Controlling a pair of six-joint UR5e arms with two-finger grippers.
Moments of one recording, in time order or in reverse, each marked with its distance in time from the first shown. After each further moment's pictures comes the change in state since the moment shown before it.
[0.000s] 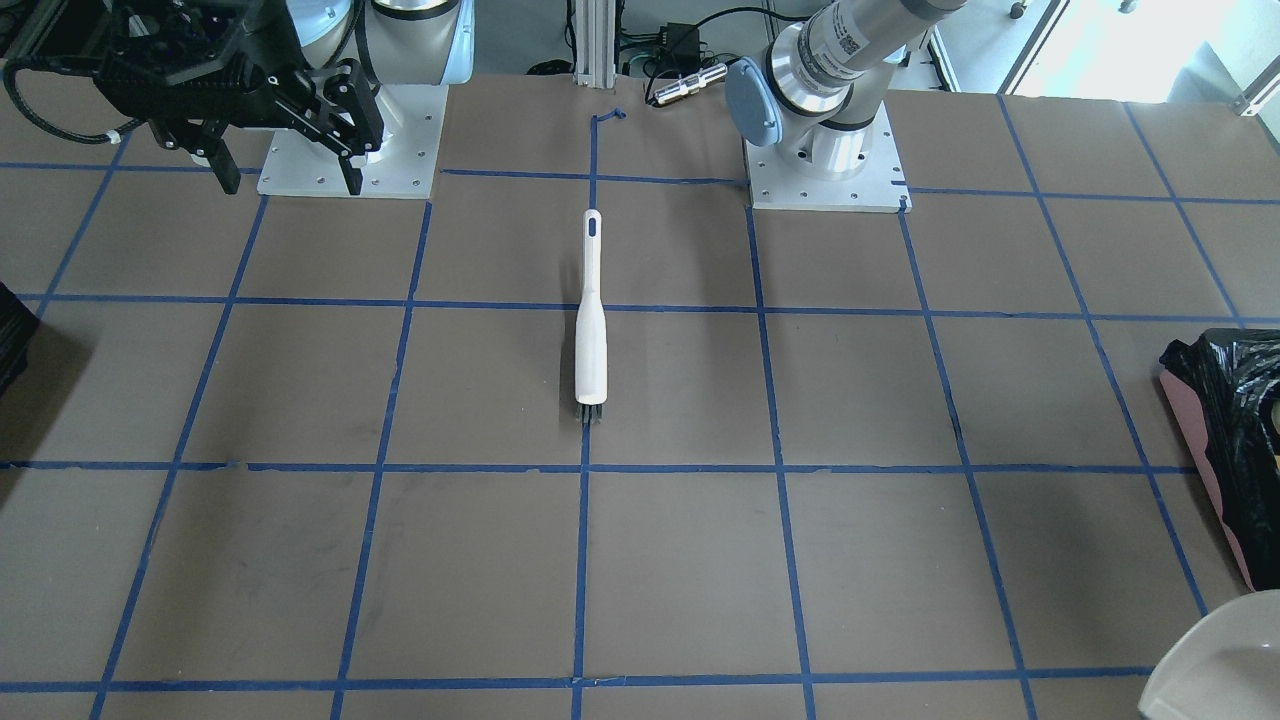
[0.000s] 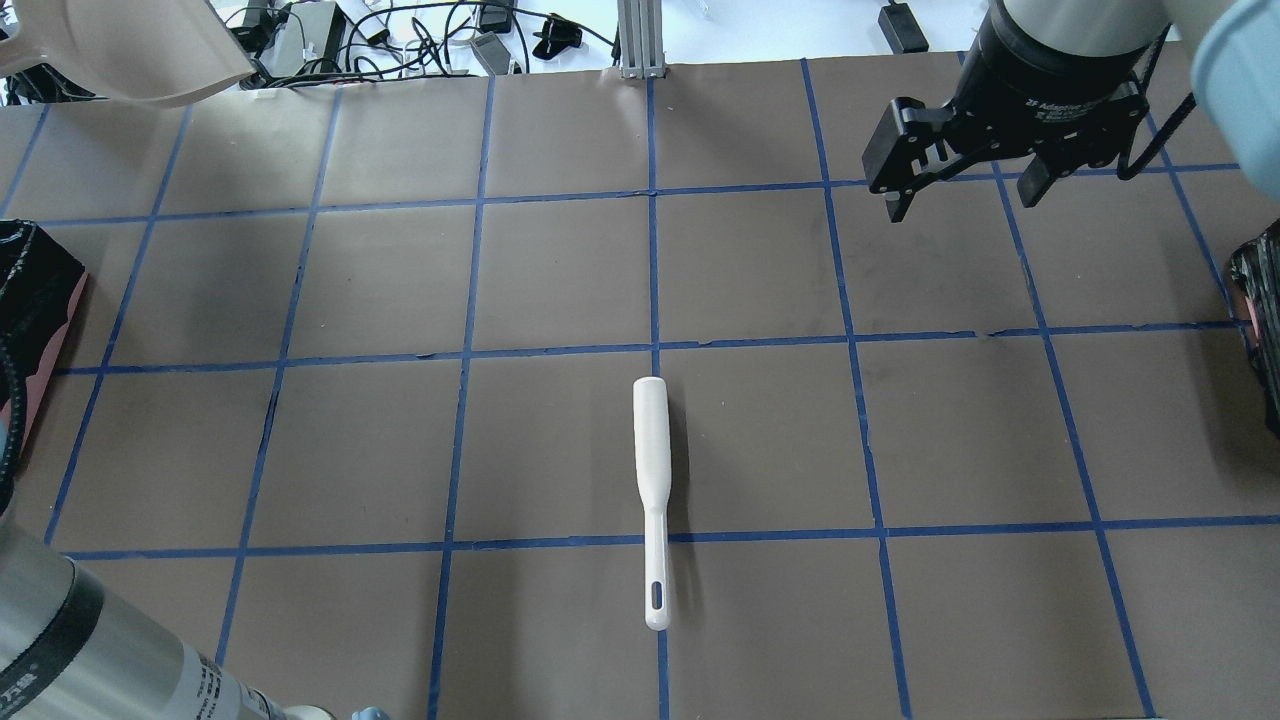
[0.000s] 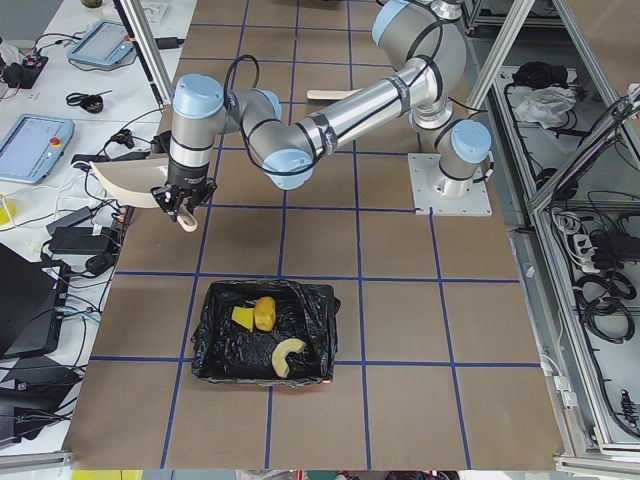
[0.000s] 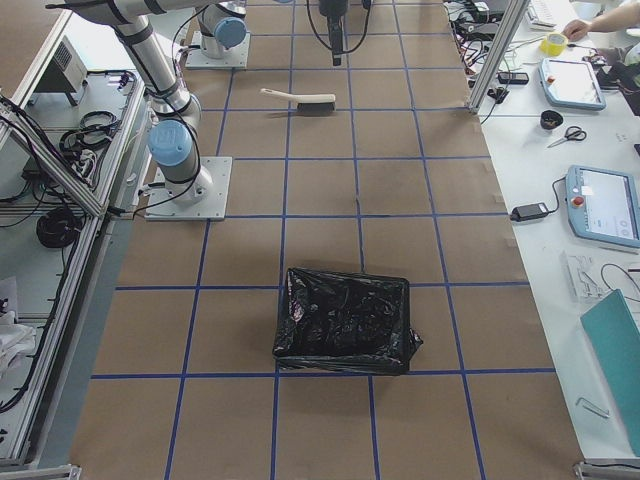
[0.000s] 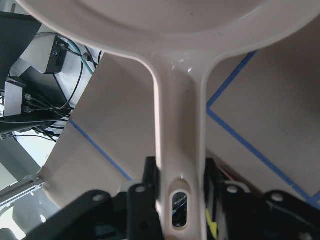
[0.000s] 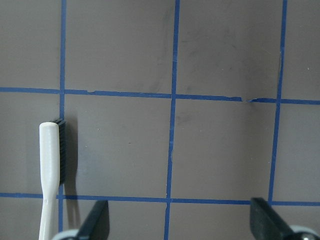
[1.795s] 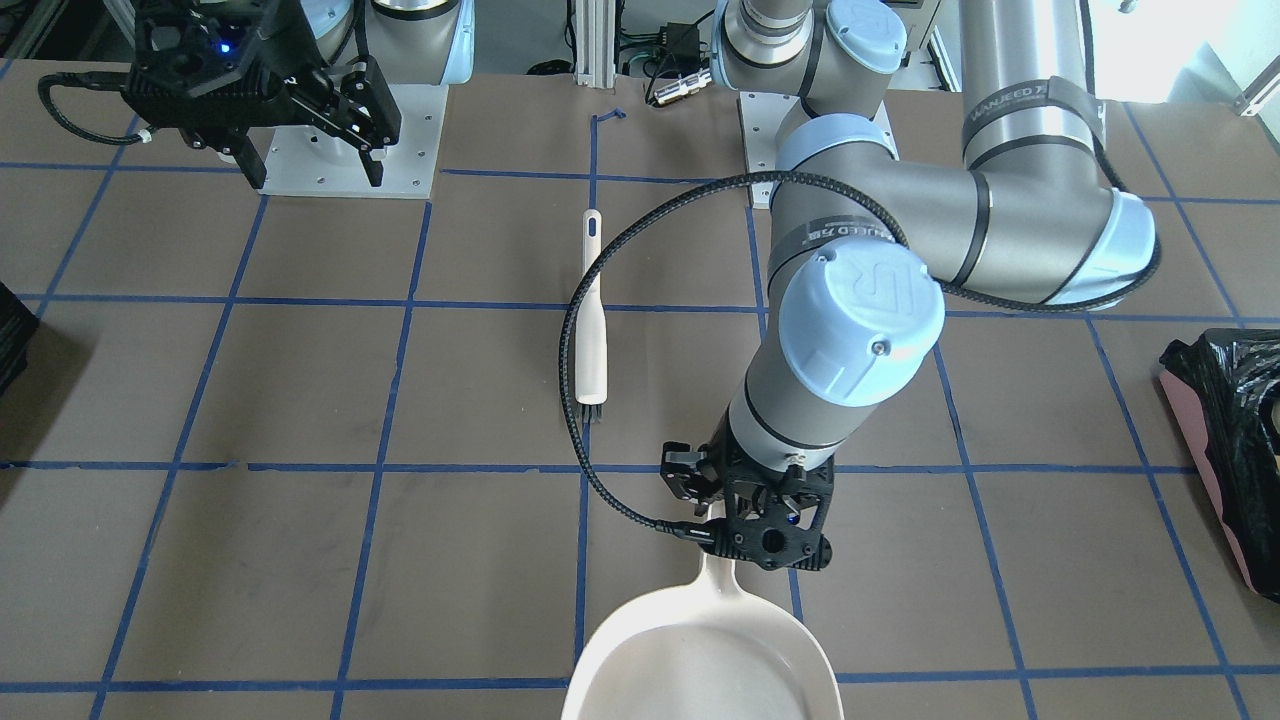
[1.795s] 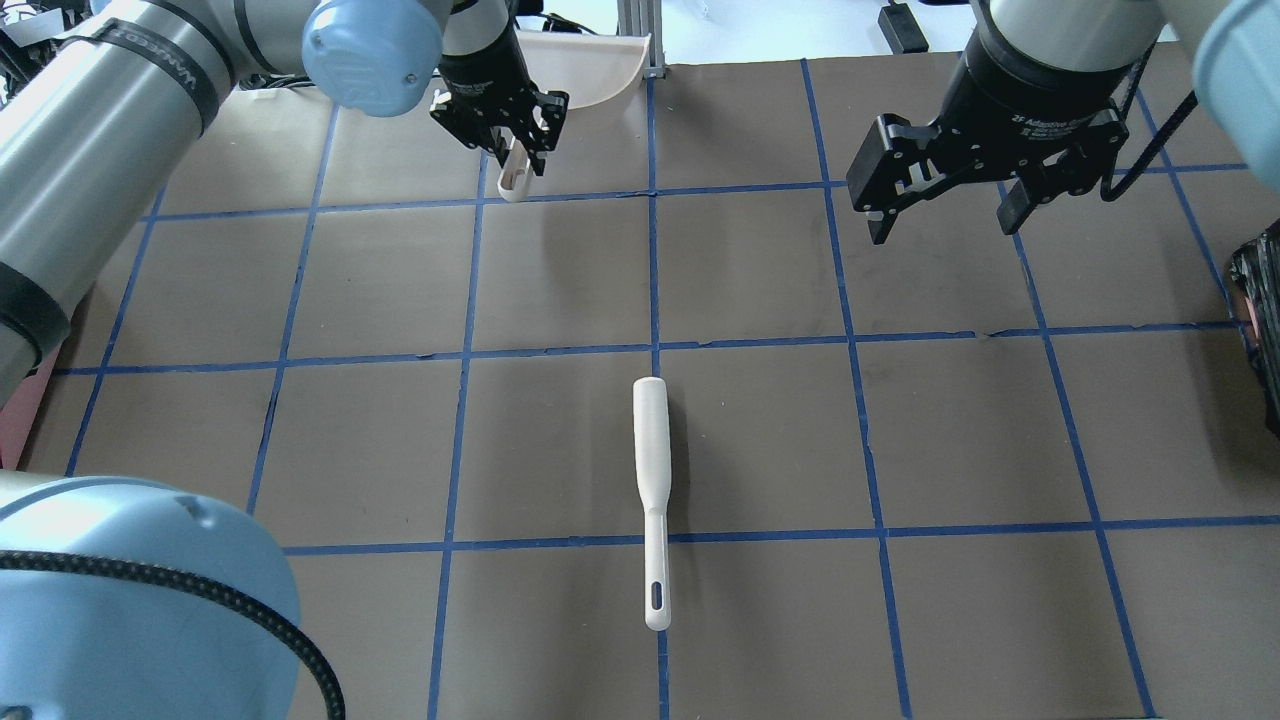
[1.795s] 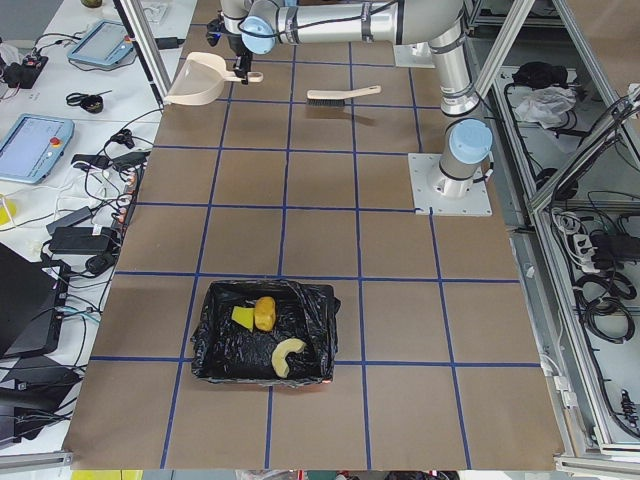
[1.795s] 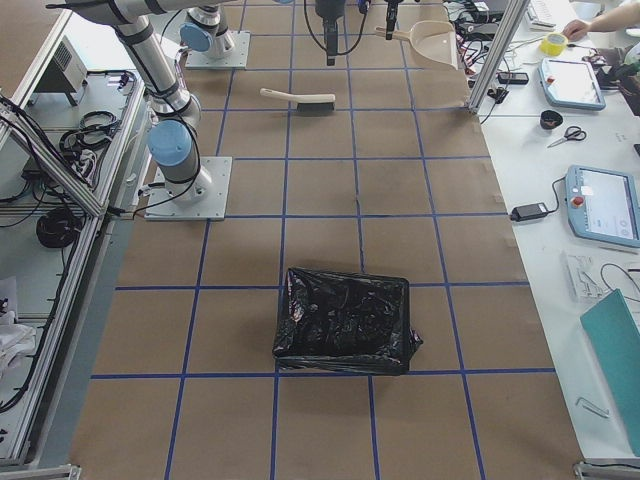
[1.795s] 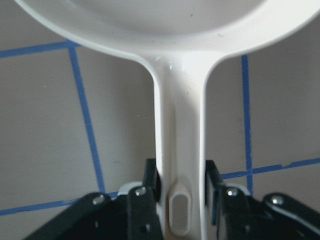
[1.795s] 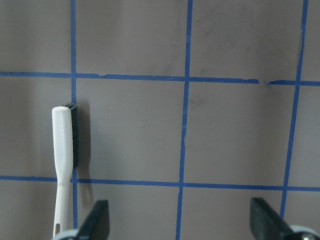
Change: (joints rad) left arm -0.682 0.020 -0.127 -0.295 -0.088 -1.440; right arm 0.001 0.003 -0.003 0.055 0.033 0.012
